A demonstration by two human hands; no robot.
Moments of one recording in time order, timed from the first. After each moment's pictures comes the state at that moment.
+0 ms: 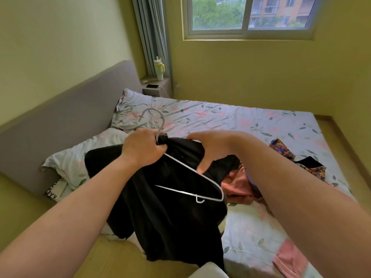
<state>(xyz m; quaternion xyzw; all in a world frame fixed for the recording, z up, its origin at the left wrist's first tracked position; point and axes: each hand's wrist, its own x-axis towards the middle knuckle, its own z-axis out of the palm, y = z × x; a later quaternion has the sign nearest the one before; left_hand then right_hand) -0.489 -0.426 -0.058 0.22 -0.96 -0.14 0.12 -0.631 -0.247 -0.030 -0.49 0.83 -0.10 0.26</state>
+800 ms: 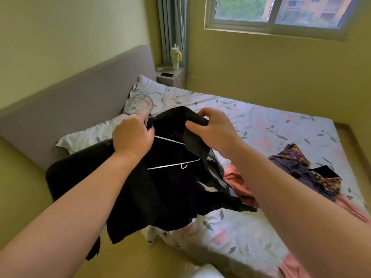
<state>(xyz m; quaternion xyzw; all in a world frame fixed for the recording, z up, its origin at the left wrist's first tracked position) -0.450 -0.499 -0.068 0.33 -0.89 -0.06 0.30 -0.579 -0.332 -0.036 -0.35 0.79 -0.48 0.13</state>
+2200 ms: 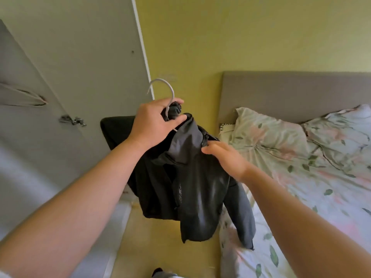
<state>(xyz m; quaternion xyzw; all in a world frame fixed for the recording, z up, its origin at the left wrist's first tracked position) -0.205 -0.304 -0.033 0.63 -0.64 0.01 0.44 -0.422 -0.342 -0.076 -0.69 0.39 -0.19 0.58</state>
